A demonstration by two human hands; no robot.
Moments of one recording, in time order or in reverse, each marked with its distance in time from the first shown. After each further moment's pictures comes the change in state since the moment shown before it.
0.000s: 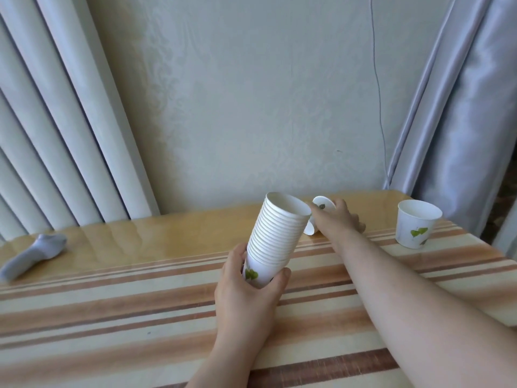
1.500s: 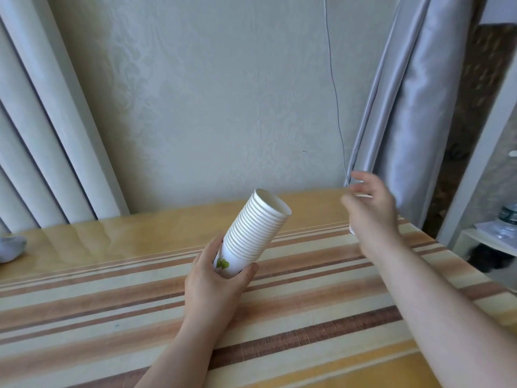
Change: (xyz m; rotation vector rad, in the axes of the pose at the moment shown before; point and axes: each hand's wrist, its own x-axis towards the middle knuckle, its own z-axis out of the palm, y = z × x) left_hand 0.000 0.000 -0.002 0.115 -0.087 0.033; right_hand -0.078 0.041 -0.133 0.621 0.203 -0.448
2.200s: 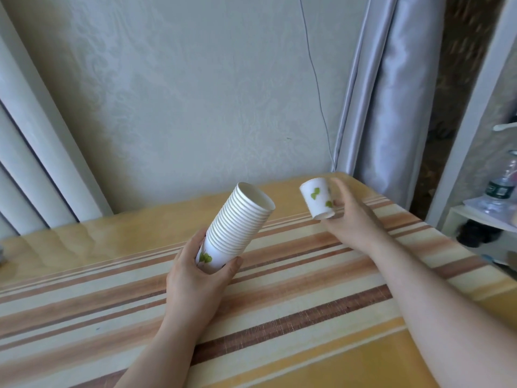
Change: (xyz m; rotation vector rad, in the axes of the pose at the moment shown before) left_hand -0.002 0.008 0.000 0.038 -0.017 -0.002; right_hand 0.022 0.068 -0.041 -0.709 -0.344 -0.080
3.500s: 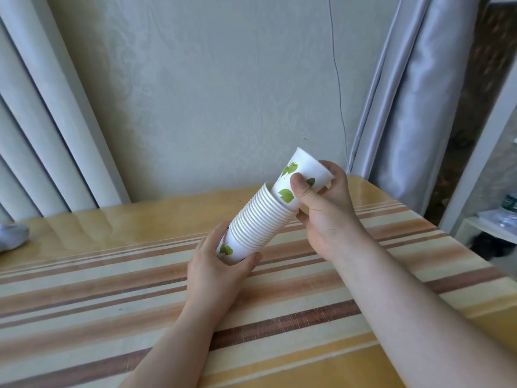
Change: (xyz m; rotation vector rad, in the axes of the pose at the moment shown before) left_hand 0.001 0.001 -0.003 -0.008 -0.019 0.015; right_hand -0.043 -0.145 0.029 1.295 -0.025 0.063
